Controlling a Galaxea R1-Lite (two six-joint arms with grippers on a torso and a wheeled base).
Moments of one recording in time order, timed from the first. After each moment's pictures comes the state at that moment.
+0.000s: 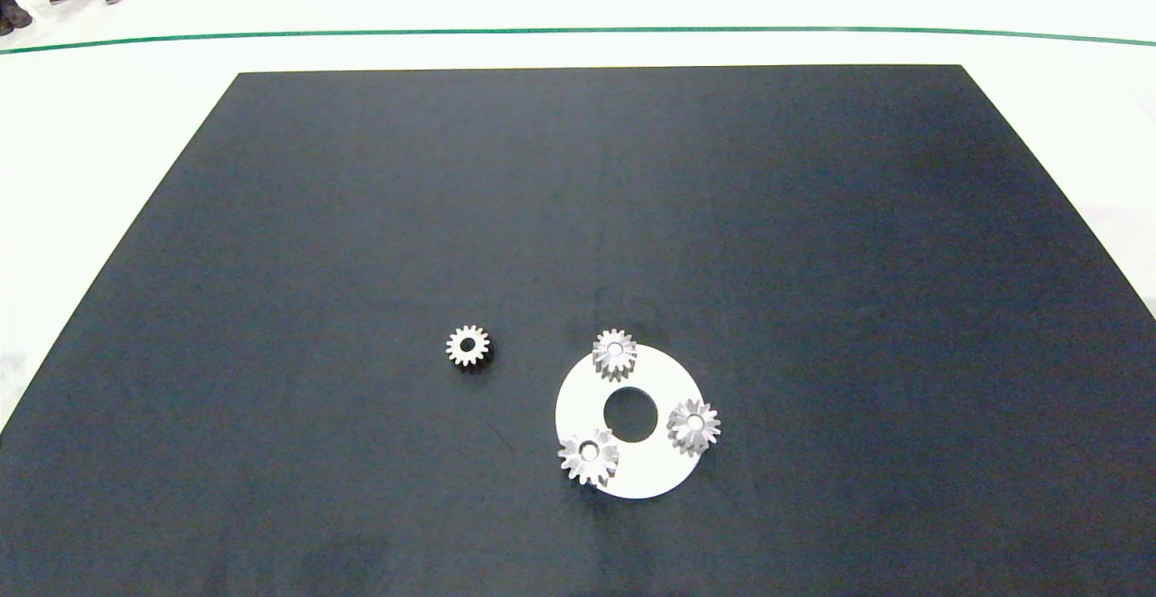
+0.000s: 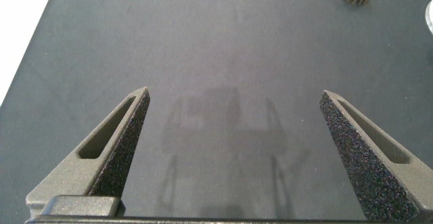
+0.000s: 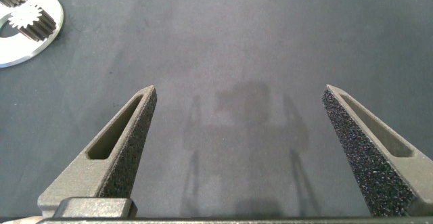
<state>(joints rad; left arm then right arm) 0.00 0.00 0.00 -0.01 0.02 0.00 0.00 0.00 0.00 0.00 0.01 0.05</state>
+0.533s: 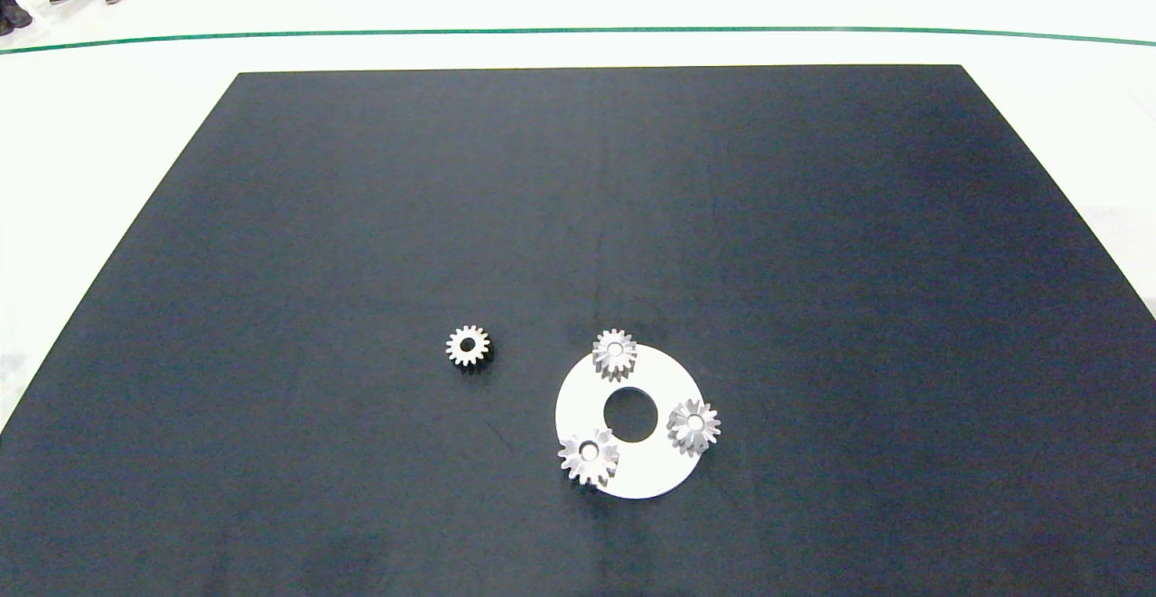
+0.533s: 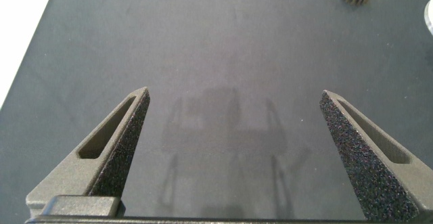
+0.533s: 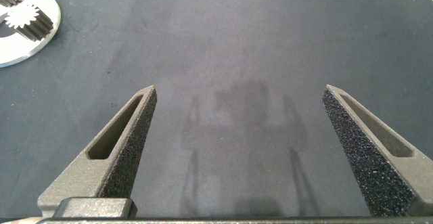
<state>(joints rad) 0.00 0.00 0.00 -0.01 0.01 0.01 0.00 0.00 0.00 0.00 0.00 0.05</state>
